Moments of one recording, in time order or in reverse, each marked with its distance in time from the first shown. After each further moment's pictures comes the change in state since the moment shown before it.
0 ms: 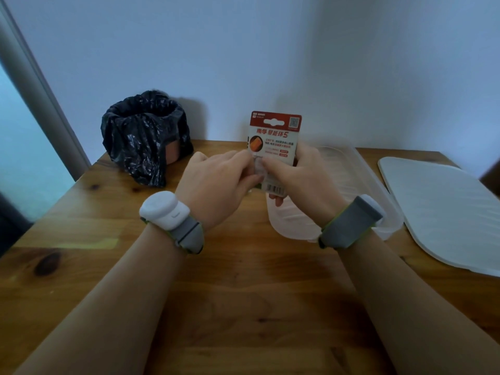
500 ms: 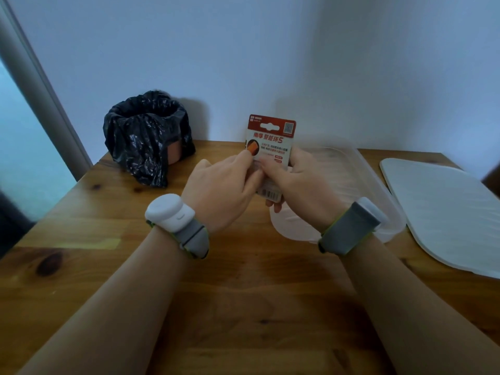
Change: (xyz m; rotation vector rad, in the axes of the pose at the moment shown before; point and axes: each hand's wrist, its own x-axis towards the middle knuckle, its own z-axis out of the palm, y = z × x) left_hand 0.001 0.005 0.009 -0.053 0.015 -0.059; right_hand -0.006 -0.005 0.007 0.009 -0.097 0.000
